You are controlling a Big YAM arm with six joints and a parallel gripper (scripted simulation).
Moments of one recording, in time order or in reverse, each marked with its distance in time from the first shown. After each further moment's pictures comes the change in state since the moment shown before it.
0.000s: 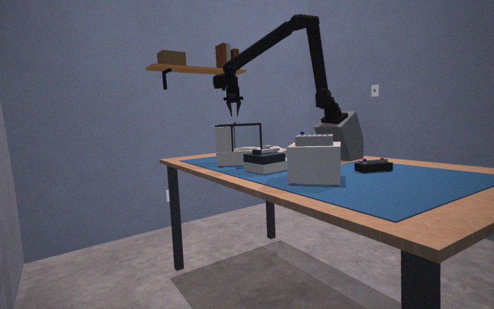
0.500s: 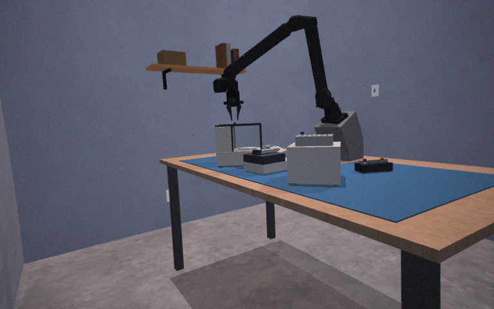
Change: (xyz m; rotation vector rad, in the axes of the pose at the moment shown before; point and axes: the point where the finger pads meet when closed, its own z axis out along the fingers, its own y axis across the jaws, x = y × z) arm 0.001 -0.001 0.022 0.001 0.001 -0.001
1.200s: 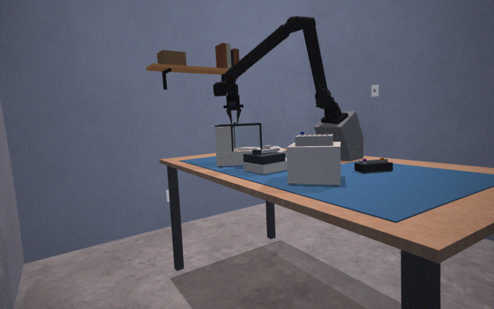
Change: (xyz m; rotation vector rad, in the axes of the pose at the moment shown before) arm 0.000 -0.002 0.019 0.006 0.001 0.000
